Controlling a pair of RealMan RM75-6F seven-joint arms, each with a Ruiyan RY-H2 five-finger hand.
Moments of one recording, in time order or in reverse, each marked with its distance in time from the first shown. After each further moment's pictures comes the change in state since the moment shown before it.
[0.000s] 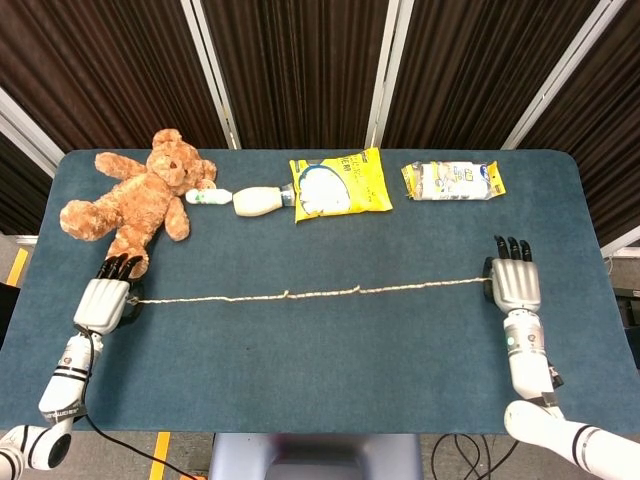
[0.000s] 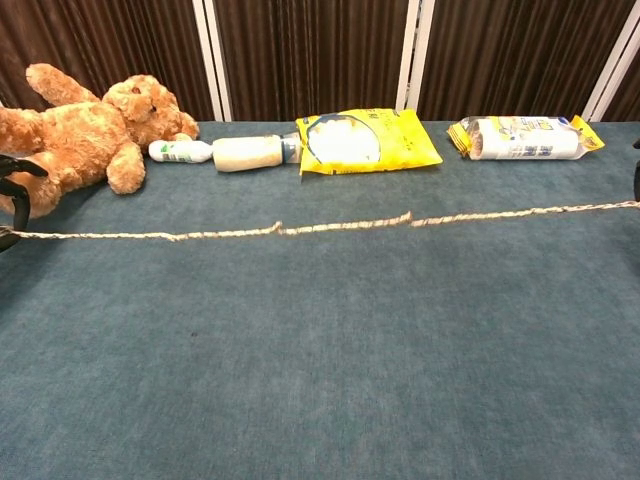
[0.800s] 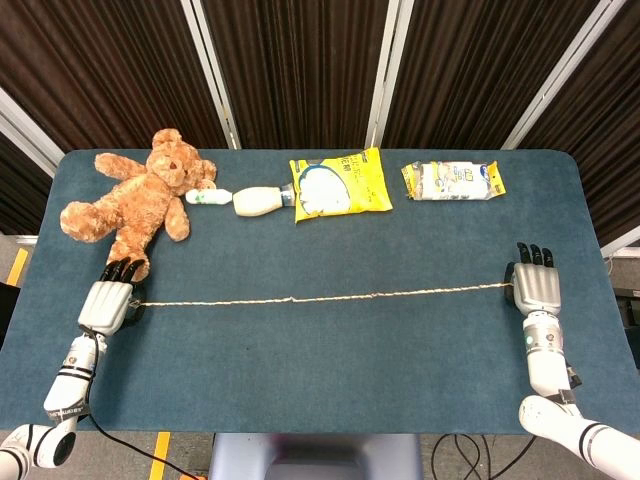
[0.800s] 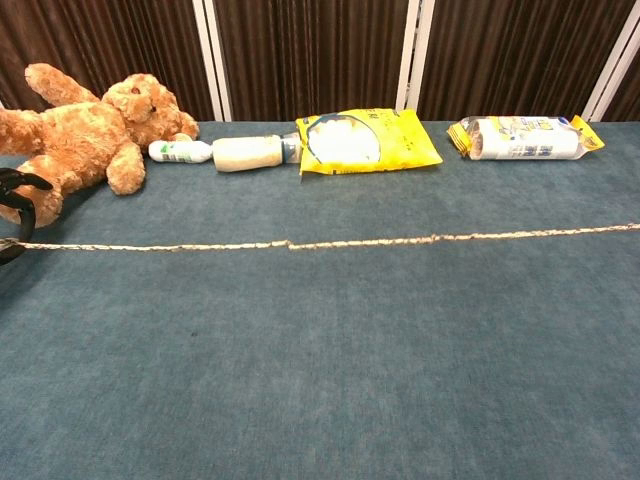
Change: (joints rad) left arm -0.003 -0.037 0.000 0.052 -0.003 -0.038 -0.003; right arm -0.008 -0.024 -0.030 0.170 0.014 -0.079 0.088
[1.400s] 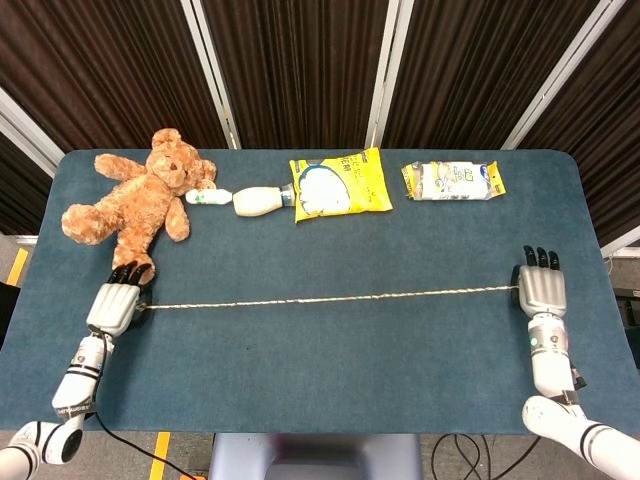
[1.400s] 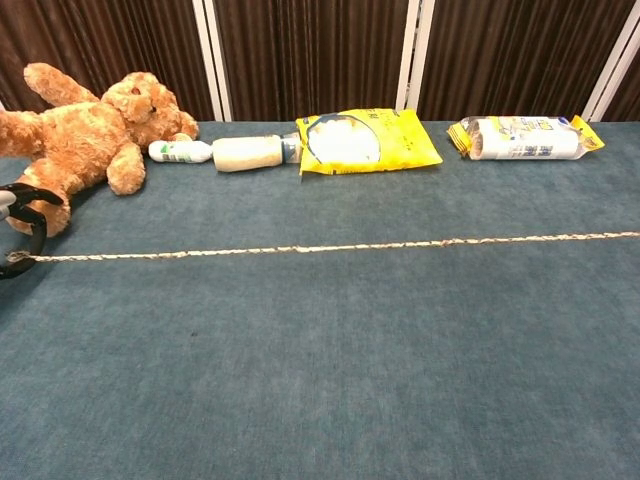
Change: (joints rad) left arm -0.012 -0.048 0.004 0.065 -0.005 -0.046 -0.005; right arm -0.005 -0.021 -0.013 0.064 0.002 -0.022 0.004
